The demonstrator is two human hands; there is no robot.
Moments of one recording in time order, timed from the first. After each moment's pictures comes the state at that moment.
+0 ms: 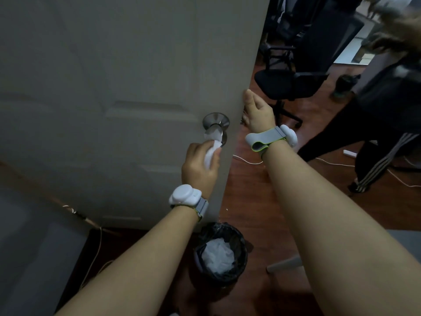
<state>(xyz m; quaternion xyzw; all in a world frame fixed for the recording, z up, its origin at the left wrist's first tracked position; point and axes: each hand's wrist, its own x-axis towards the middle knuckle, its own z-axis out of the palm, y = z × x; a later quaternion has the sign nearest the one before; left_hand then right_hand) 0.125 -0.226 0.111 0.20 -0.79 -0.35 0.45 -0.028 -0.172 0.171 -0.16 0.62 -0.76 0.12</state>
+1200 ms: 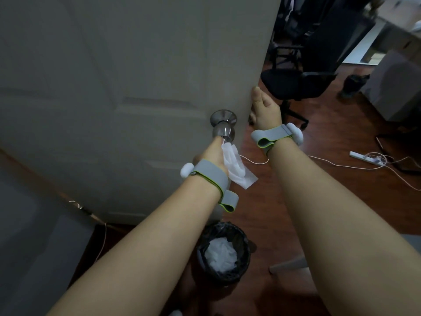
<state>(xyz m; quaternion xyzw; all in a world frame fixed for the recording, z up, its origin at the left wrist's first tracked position) 0.099 -0.224 0.162 0.49 -0.36 -0.79 0.10 -0.032 -0.180 0.168 -0.17 0.59 -0.78 0.10</state>
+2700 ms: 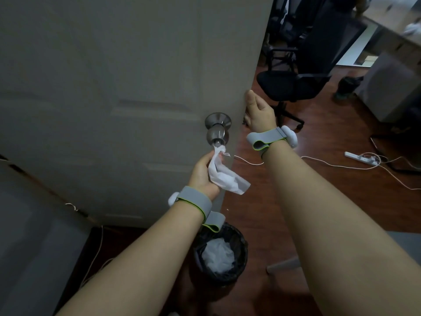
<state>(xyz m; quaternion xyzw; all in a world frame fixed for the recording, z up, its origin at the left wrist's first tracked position) 0.113 -0.226 0.118 0.31 -0.26 -0.91 0.11 -0.032 -0.174 0.168 -0.15 0.61 -0.77 0.12</state>
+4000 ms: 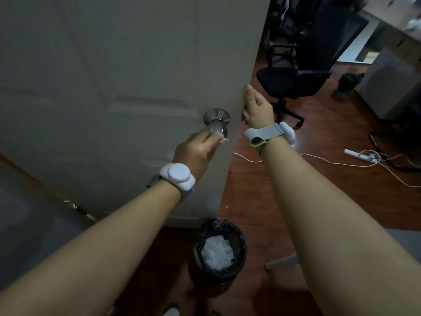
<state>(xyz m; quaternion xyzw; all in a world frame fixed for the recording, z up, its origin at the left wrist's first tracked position) 0.126 -0.259 0.138 0.03 -0.92 -0.12 0.36 -0.032 -0.176 0.170 -0.15 0.61 -0.77 0.12</state>
